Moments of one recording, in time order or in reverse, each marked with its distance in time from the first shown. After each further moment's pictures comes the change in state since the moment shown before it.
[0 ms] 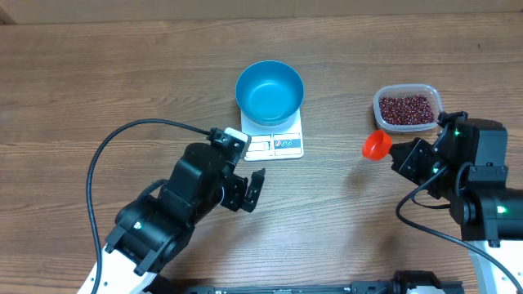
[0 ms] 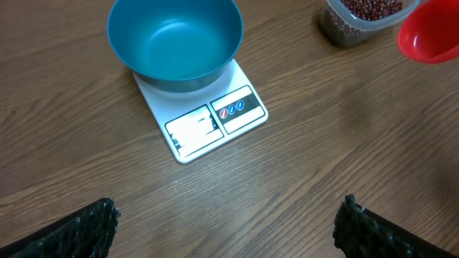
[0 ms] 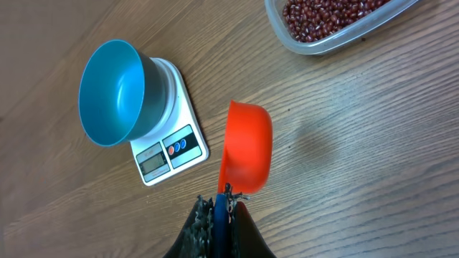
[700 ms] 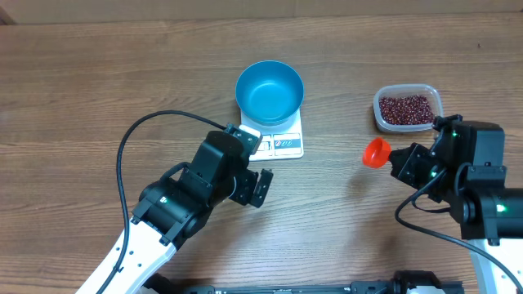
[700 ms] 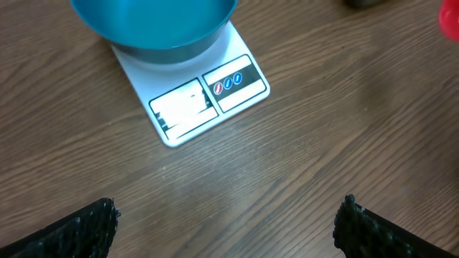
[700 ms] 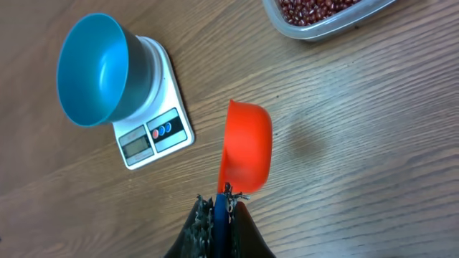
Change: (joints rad) left arm 0.000 0.138 -0.002 0.016 0.034 0.000; right arm 0.000 0.011 0.000 -0.053 0.003 -0.079
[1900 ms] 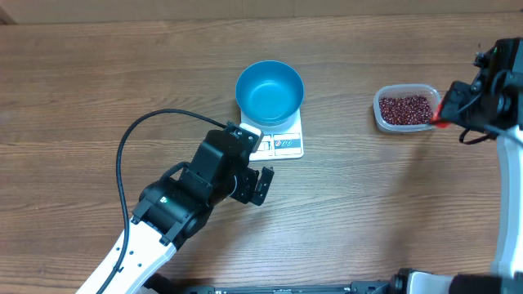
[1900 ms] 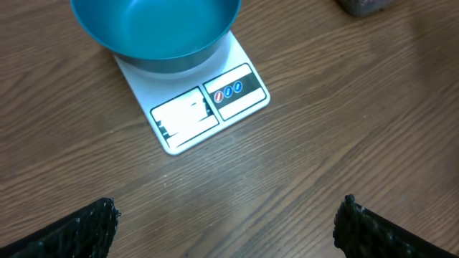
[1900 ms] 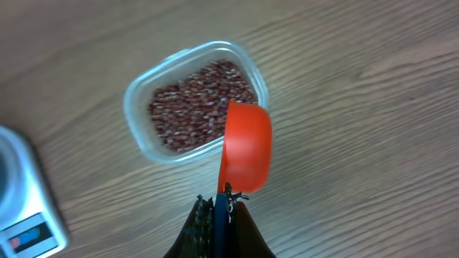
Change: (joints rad) left arm 0.000 0.000 0.000 0.024 -0.015 0.004; right arm -0.209 0.516 0.467 -0.075 0.270 -0.293
